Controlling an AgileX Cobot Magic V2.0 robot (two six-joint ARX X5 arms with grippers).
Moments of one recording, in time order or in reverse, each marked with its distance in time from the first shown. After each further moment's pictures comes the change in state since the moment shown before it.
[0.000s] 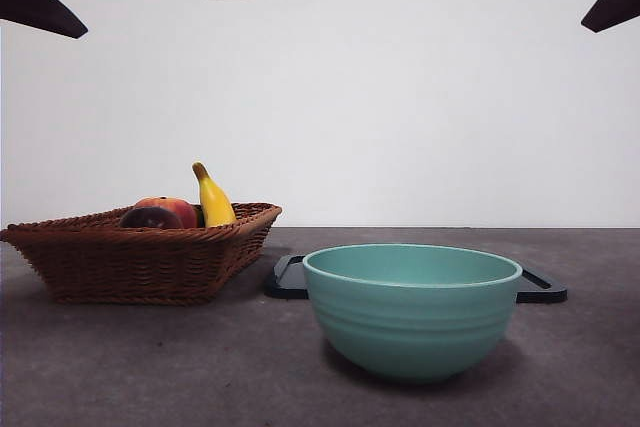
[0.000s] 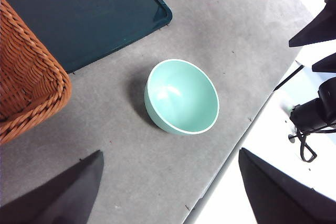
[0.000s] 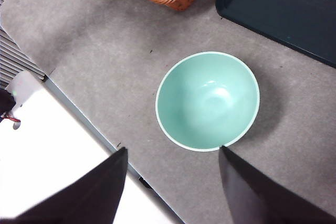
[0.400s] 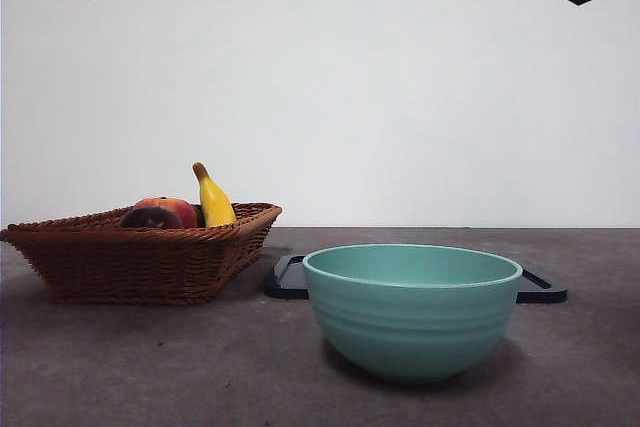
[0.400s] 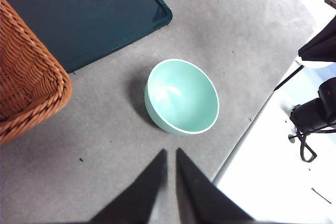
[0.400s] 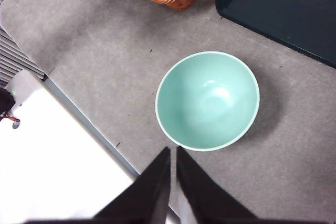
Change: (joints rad) left arm 0.000 0.000 0.000 0.000 0.000 0.000; right arm 0.000 0.000 0.000 -0.002 0.000 -0.003
